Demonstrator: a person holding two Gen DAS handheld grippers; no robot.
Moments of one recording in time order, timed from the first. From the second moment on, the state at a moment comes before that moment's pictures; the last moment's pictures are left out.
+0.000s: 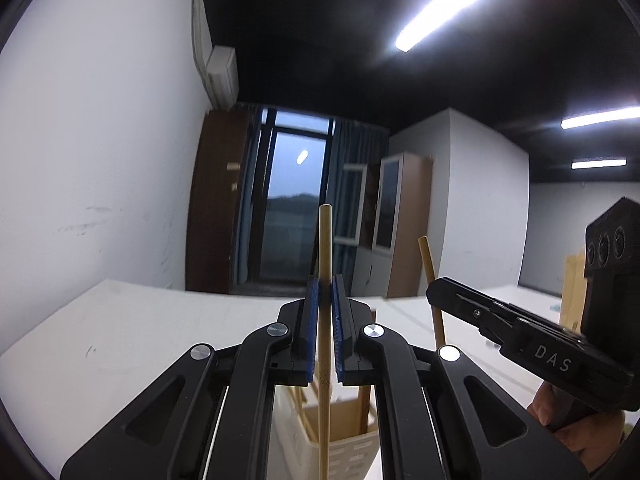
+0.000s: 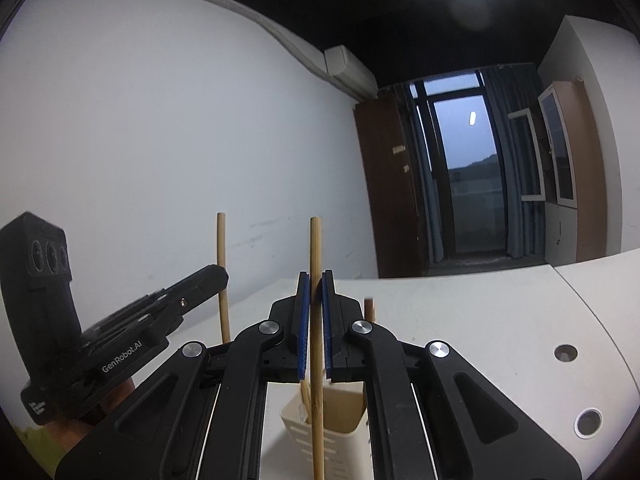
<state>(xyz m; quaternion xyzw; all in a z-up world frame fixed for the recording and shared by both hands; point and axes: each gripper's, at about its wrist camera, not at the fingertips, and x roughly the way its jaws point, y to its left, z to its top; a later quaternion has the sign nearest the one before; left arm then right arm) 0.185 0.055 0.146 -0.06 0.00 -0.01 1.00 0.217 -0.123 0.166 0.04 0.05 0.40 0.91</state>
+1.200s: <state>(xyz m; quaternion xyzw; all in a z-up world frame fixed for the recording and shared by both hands) 0.207 0.042 0.130 -0.04 -0.08 0.02 1.00 0.249 -0.113 0.153 0.07 -0.07 0.38 0.92</state>
